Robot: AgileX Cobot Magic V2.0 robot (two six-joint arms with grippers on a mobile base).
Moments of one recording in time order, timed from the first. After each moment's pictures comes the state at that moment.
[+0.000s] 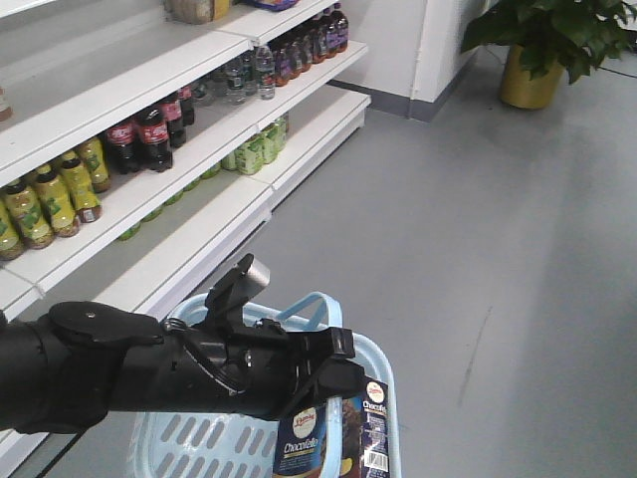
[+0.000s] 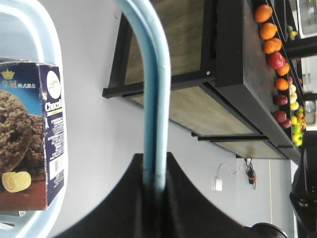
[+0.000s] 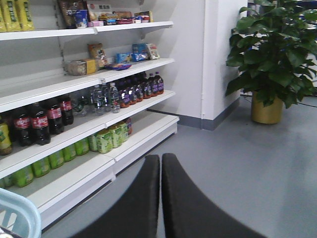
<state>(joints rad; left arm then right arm) -0.66 1.55 -0.80 -1.70 0.51 0.73 0.06 -0.01 0.03 -0.03 0.07 0.04</state>
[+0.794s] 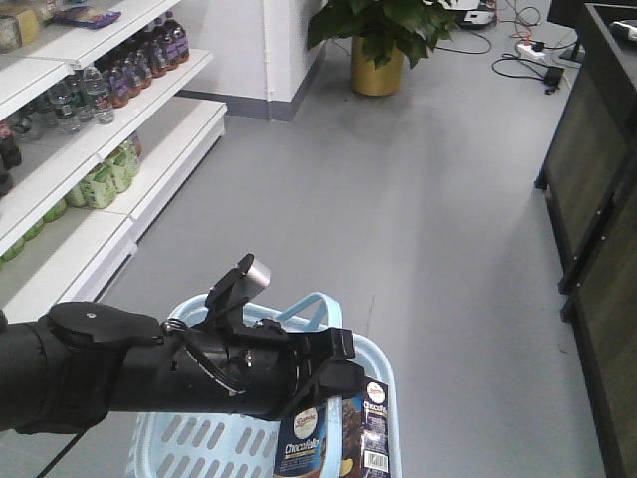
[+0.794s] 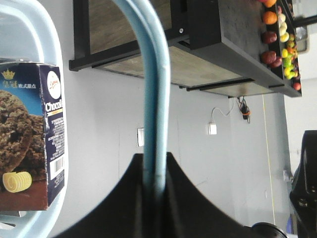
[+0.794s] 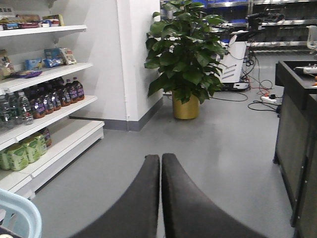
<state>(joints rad) -0.66 1.55 -0.80 -1.70 0.51 0.73 0.06 -0.01 0.03 -0.03 0.07 0.04</state>
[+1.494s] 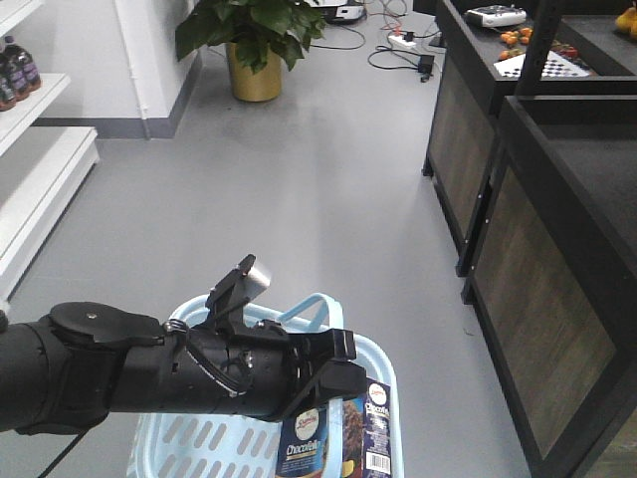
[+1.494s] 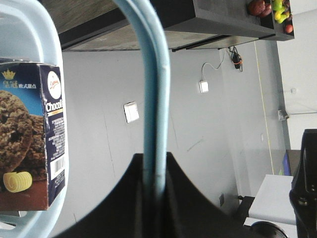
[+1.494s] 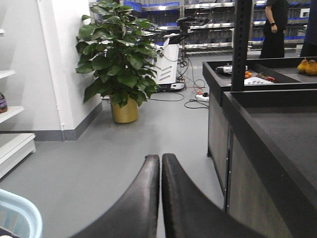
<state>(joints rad) -0.66 1.55 -0.80 -1.70 0.51 0.73 0.06 -0.01 0.03 -0.03 0.07 0.04</state>
